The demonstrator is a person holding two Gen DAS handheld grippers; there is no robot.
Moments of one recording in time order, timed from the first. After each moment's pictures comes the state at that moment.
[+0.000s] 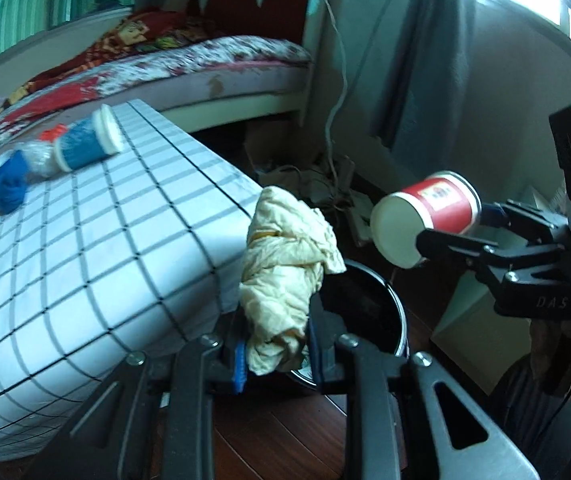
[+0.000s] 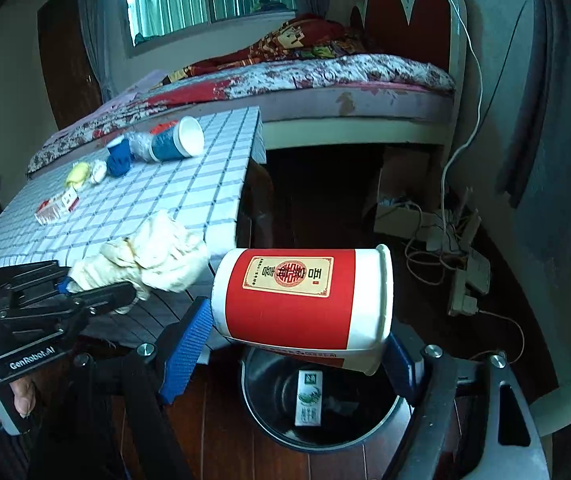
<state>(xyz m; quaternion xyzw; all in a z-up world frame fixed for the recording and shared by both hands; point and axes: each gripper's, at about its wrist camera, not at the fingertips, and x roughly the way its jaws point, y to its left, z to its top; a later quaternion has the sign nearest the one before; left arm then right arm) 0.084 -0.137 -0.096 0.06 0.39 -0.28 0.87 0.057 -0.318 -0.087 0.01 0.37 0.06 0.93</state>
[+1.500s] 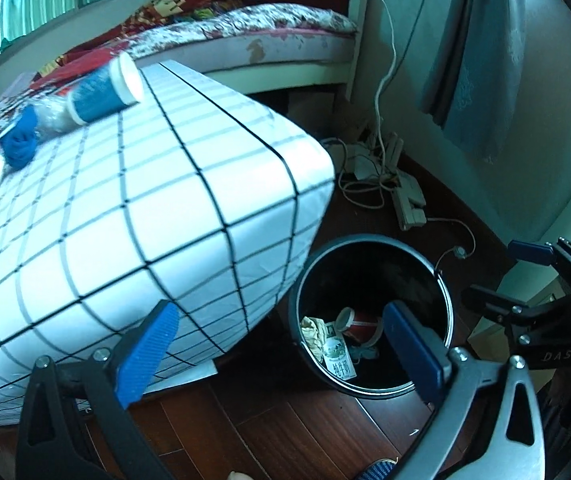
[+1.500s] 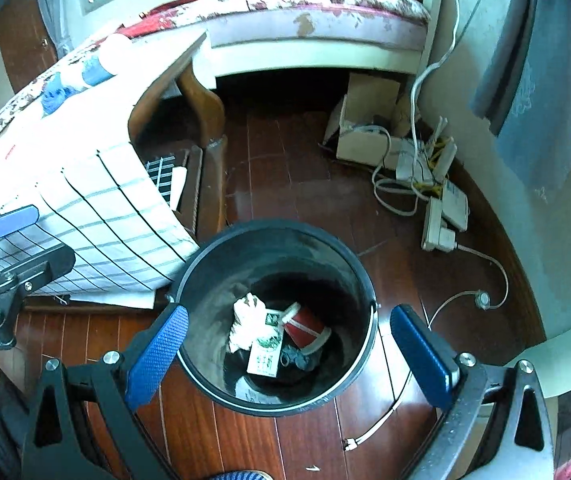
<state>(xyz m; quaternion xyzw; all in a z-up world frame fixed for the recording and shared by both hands) 0.104 -0.142 -0.133 0.06 0.42 -0.18 0.89 0.072 -0.340 -0.151 -0.01 0.45 0.00 0.89</state>
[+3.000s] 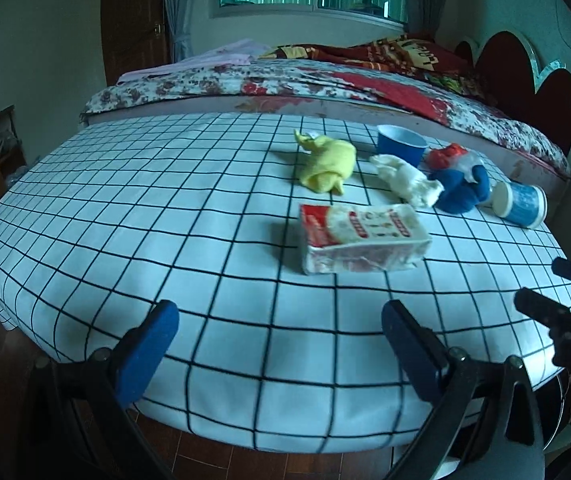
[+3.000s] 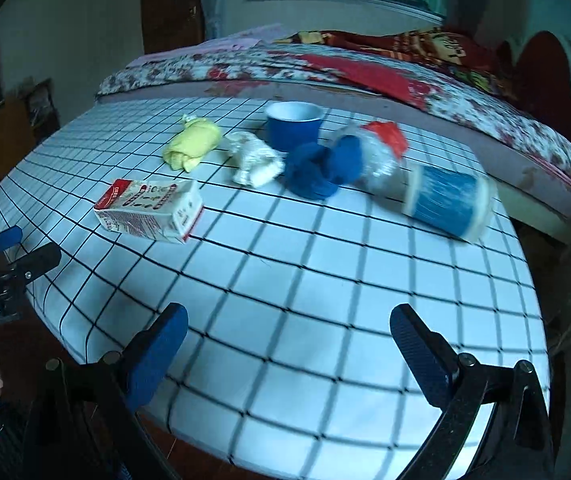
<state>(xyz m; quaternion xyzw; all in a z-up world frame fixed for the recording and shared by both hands) 0.140 0.229 -0.095 -0.07 0.36 0.12 0.92 0.217 0.035 -0.089 -0.12 0.38 0.21 0.89</state>
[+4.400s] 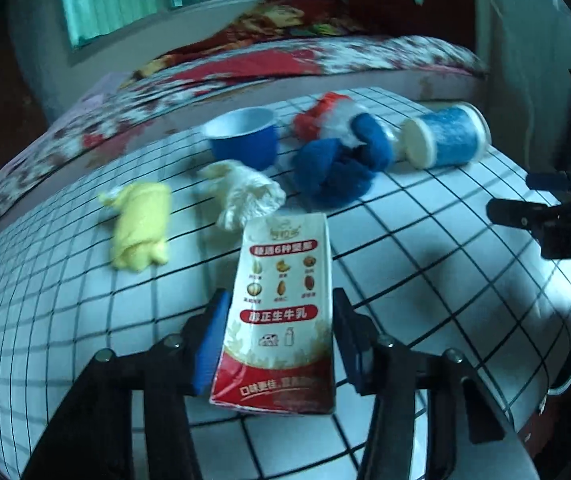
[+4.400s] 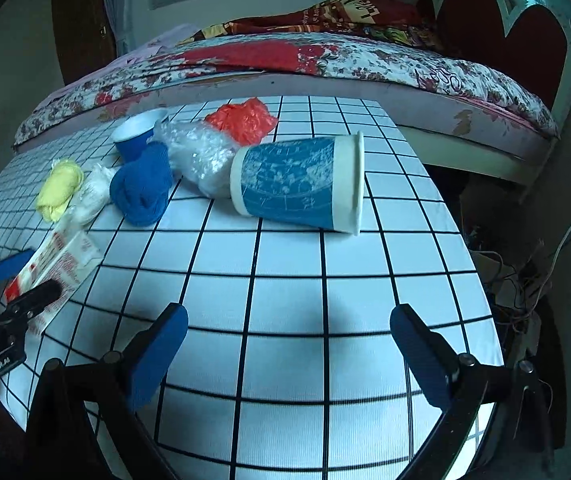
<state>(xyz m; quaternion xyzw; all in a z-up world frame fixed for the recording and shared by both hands) 0.230 0.133 -0.100 0.07 0.38 -0.04 0.92 0.294 -0.072 -0.097 -0.04 0.41 0.09 0.91</state>
